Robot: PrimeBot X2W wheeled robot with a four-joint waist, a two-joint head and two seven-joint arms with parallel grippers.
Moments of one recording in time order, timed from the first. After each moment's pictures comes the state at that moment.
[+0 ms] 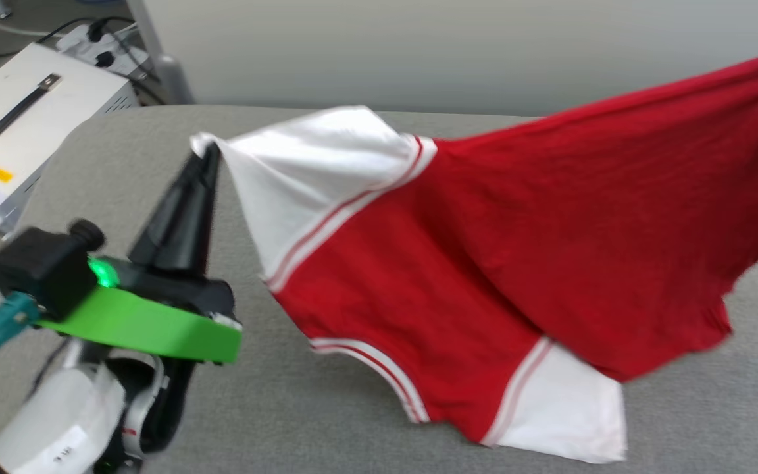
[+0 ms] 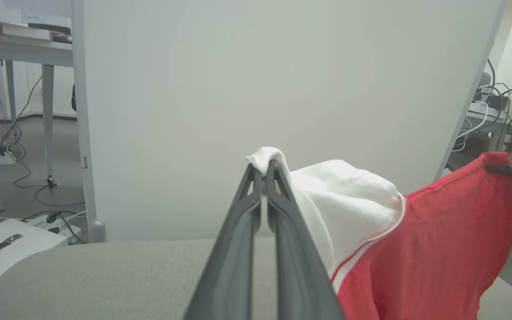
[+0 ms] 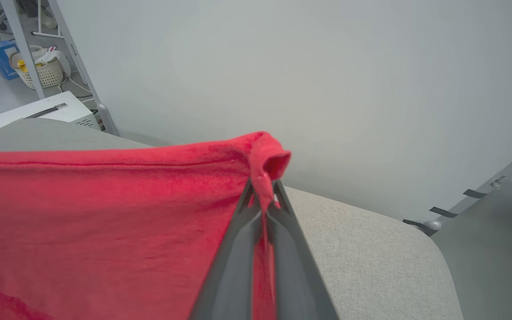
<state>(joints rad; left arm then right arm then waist) -0.28 0.57 -0.43 -0.42 -0.74 0.27 -0.09 -0.58 -0.62 0.09 0.02 0.61 0.13 0.58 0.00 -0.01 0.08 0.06</state>
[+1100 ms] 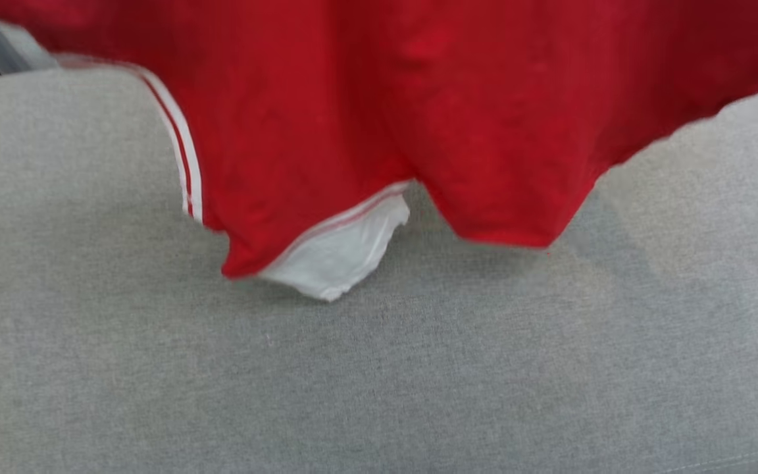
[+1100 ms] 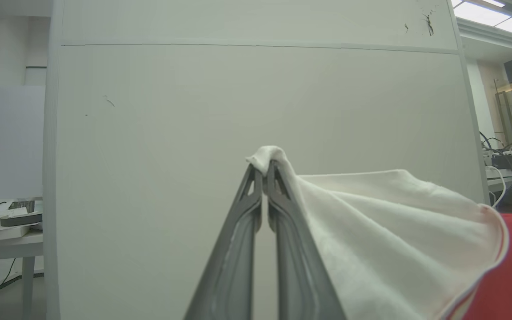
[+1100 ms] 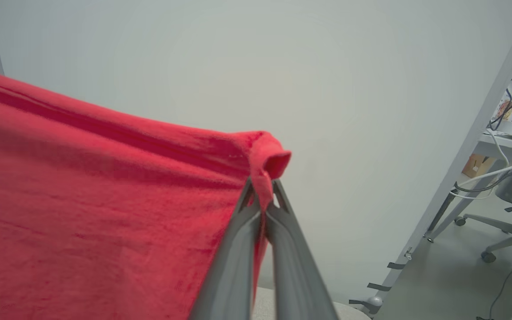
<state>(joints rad) -0.88 0.77 -0.19 -0.37 -0.70 0.22 0.01 -0.81 -0.52 -0.02 -0.16 0.56 0.13 0.44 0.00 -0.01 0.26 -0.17</state>
